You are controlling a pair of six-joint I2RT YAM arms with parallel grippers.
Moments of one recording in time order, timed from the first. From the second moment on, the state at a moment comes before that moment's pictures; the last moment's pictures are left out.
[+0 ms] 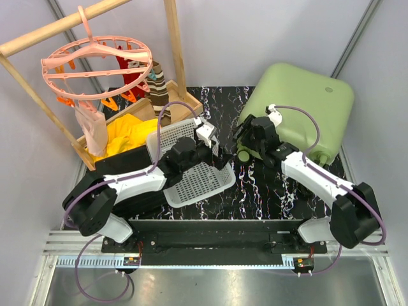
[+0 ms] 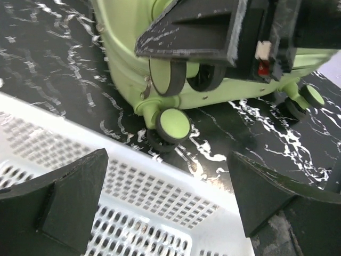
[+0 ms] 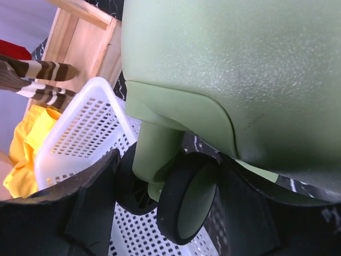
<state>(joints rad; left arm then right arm) -0.79 1.45 0.76 0.50 0.09 -0.23 0.54 1.37 0.96 -0.09 0.28 0.89</state>
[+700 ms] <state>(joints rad) -0.88 1.63 0.91 0.61 0.24 -0.35 0.54 1.04 0.82 -0.34 0.43 0.79</state>
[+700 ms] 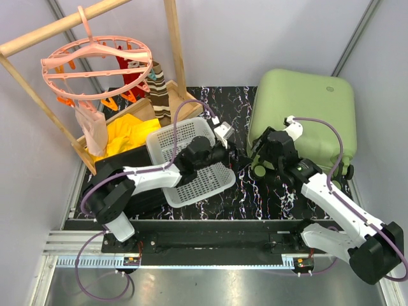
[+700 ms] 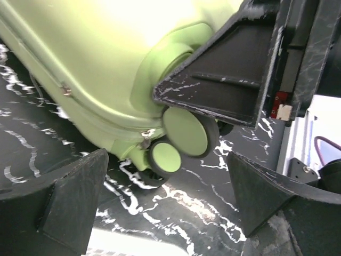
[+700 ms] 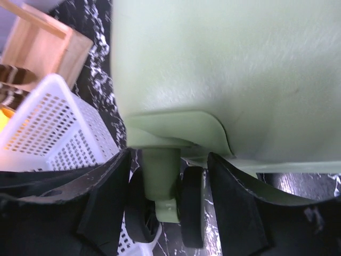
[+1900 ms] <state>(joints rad) -1.10 1.96 1.00 0.82 -0.36 -0.27 0.52 1.02 0.83 -0.29 0.38 0.79</state>
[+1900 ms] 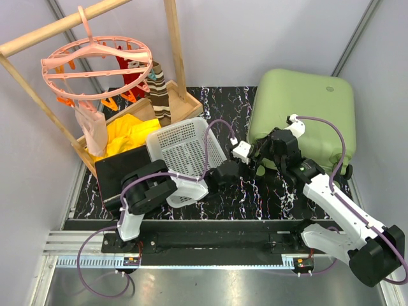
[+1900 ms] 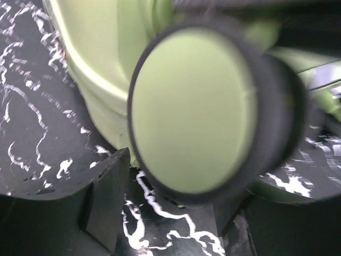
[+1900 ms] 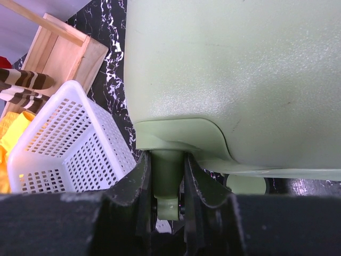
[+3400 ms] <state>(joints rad) -1.09 2.10 0.95 1.18 -0.34 -0.01 0.51 1.06 0.82 -0.23 0.35 0.80</state>
